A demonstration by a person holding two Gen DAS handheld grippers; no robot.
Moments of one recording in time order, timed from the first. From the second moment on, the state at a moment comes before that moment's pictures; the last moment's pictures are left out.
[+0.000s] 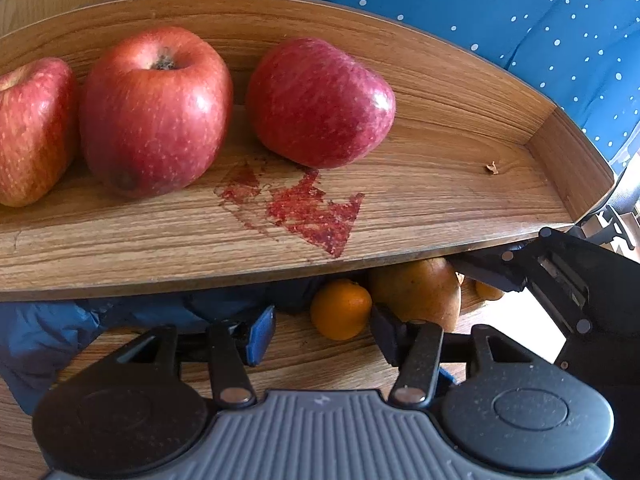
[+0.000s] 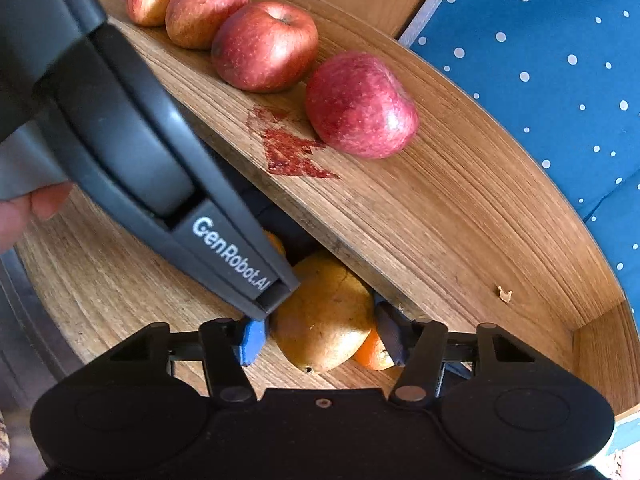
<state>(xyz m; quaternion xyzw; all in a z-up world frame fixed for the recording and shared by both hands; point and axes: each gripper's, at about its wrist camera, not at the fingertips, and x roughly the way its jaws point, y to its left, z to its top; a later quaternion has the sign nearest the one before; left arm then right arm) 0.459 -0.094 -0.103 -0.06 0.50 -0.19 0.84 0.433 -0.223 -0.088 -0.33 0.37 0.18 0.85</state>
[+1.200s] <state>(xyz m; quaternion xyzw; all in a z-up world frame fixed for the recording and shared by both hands) 0.416 -0.114 -0.081 -0.02 0.48 -0.23 0.84 0.341 -0.255 -0.064 -0.21 0.38 0.12 0.90</state>
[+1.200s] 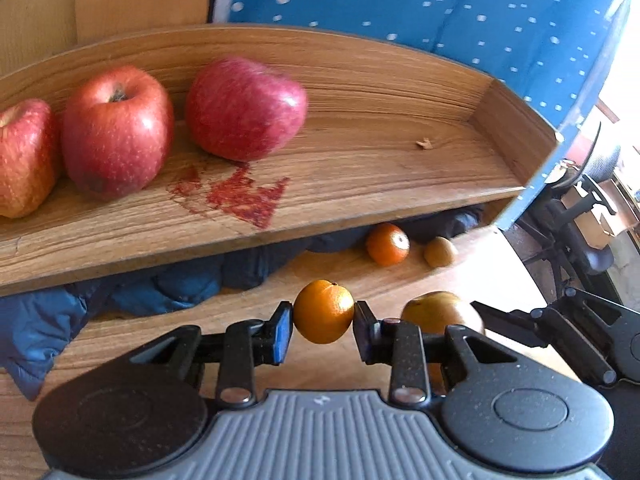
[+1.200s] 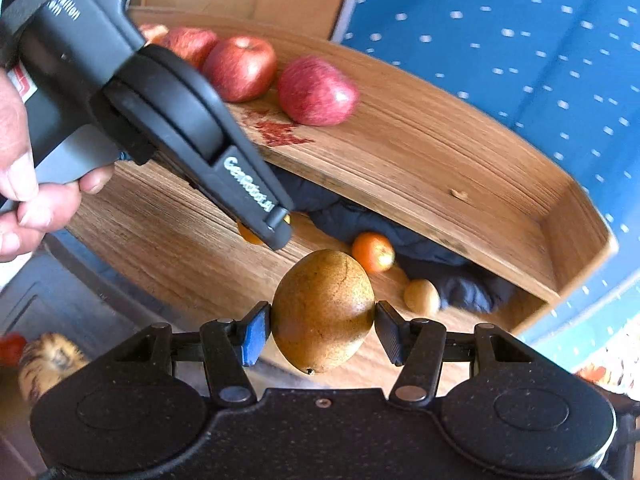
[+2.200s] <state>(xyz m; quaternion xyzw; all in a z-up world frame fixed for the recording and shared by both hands) 0.329 -0.150 -0.091 0.04 0.54 -0.29 0.79 0.245 -0.283 -0.061 -0.12 0.44 0.07 0.89</state>
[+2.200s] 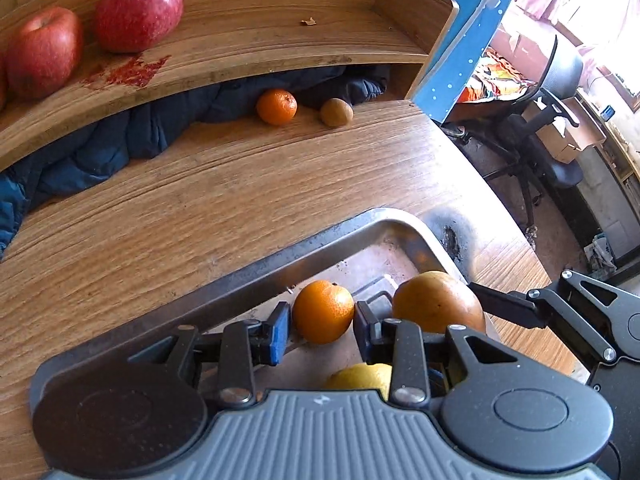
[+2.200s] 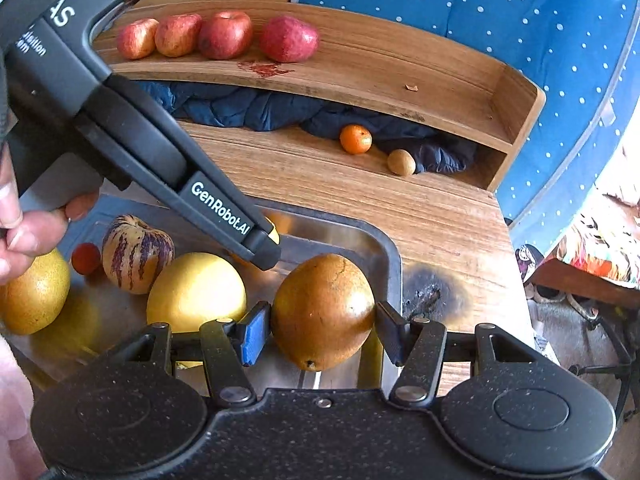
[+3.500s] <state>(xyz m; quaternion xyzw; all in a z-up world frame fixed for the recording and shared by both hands) 0.166 -0.068 -0.046 -0.02 0.53 -0.10 0.84 0.116 -0.296 -0.020 -0.06 0.36 0.11 0.92</state>
